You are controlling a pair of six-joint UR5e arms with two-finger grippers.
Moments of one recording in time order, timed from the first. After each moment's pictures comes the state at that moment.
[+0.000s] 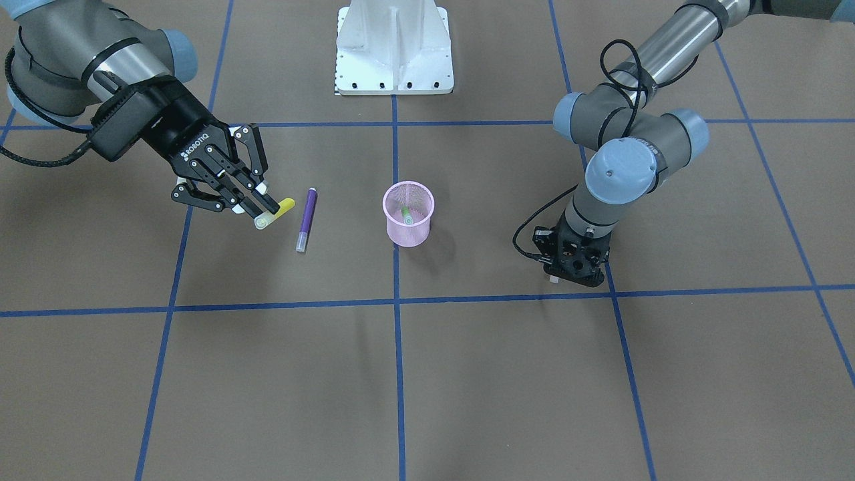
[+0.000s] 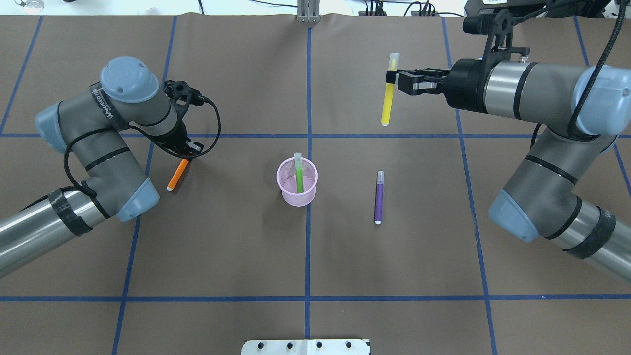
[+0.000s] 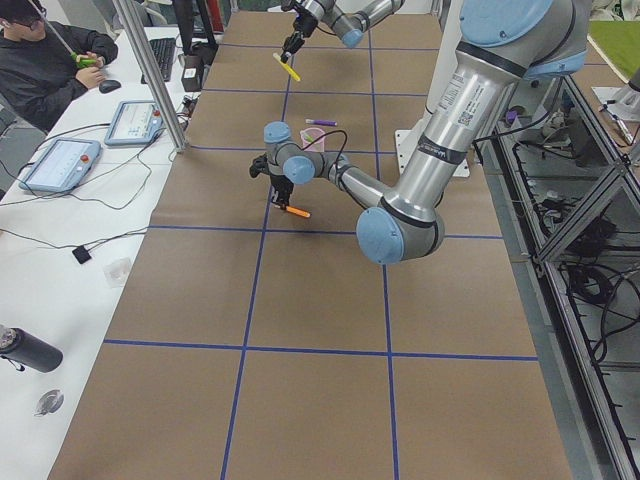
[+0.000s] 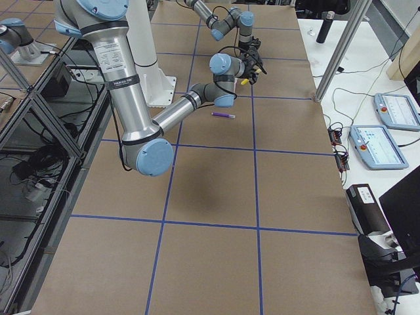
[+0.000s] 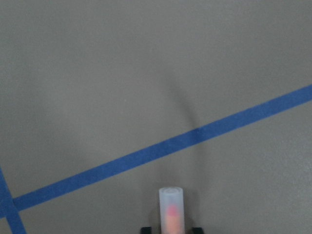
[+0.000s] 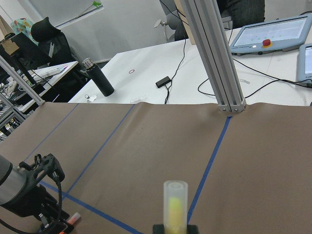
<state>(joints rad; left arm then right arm) -0.76 -2.09 -1.46 -1.80 -2.04 -0.60 0.79 -1.23 1.80 -0.54 1.78 1.02</state>
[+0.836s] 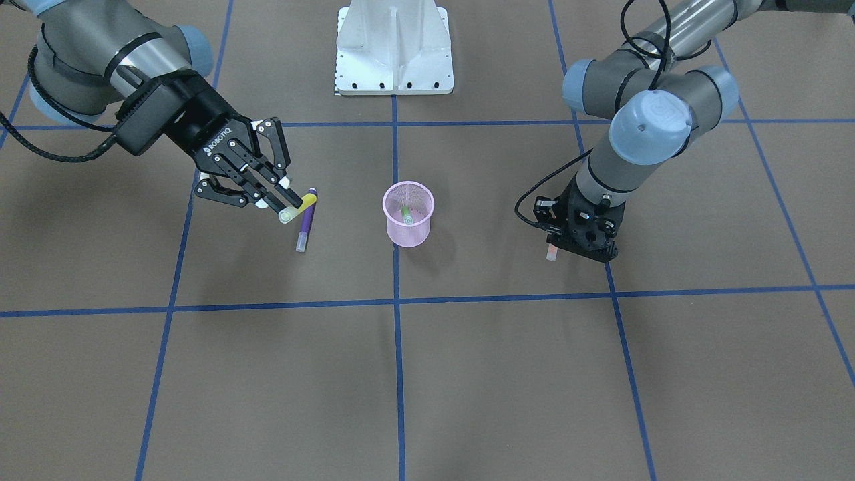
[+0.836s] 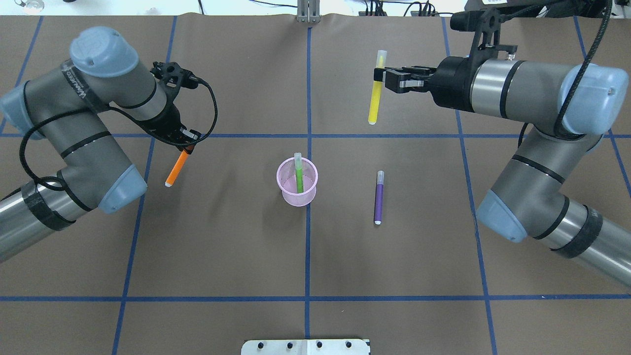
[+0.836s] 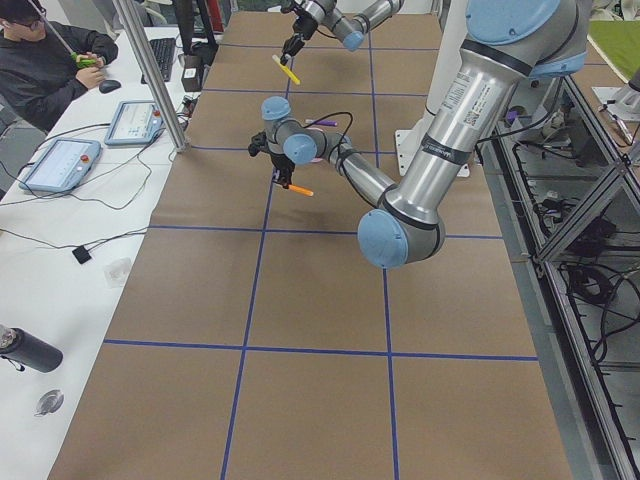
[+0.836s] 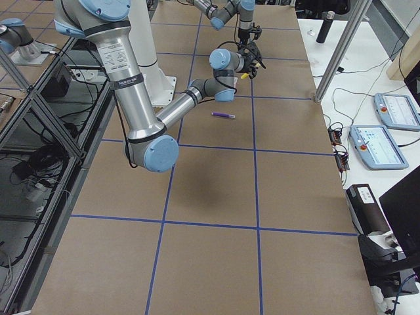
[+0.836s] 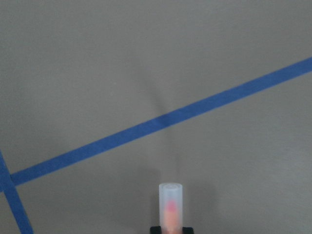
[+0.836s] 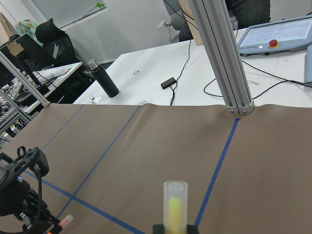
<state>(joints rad) -0.83 -2.08 -1.64 -1.68 -2.15 -0.60 0.73 -1.17 1.80 -0.55 1.70 1.03</state>
